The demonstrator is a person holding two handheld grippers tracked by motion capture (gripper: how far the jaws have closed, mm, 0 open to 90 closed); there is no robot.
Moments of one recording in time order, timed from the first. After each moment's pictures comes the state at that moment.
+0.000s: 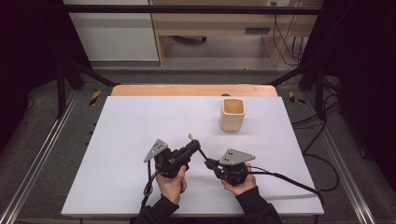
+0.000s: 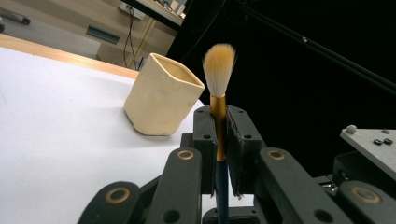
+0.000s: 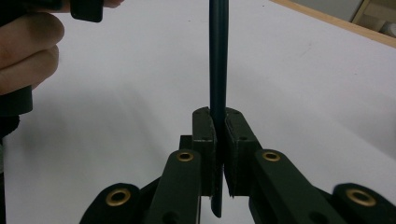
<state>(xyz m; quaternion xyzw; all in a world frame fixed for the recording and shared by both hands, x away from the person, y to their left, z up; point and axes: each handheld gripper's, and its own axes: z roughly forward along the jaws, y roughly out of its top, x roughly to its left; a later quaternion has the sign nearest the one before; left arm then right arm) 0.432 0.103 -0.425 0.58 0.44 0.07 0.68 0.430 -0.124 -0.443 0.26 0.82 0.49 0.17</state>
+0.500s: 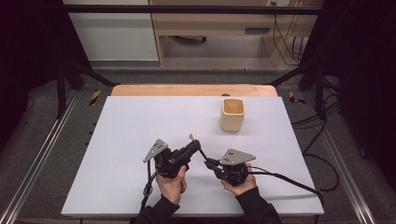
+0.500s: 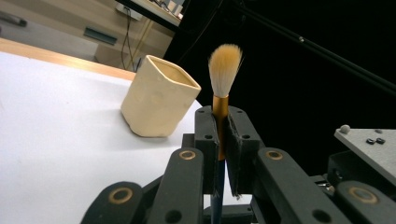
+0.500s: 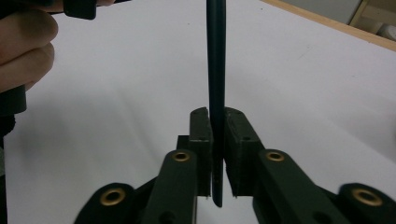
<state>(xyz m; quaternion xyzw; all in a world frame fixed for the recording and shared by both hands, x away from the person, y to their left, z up) 0.430 0.103 -0.421 0.59 0.43 0.07 0.68 0.429 -0.124 -0.442 0.26 0.81 0.49 0.17</state>
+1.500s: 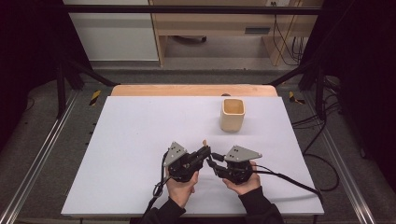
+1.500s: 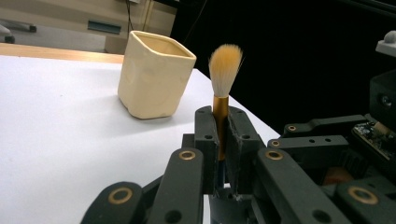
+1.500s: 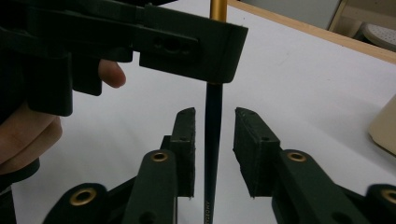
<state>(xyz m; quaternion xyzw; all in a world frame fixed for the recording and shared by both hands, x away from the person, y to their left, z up) 0.422 0.069 -0.424 0.66 0.40 0.12 0.63 0.425 -0.131 -0.424 0.29 0.80 0.50 0.18</state>
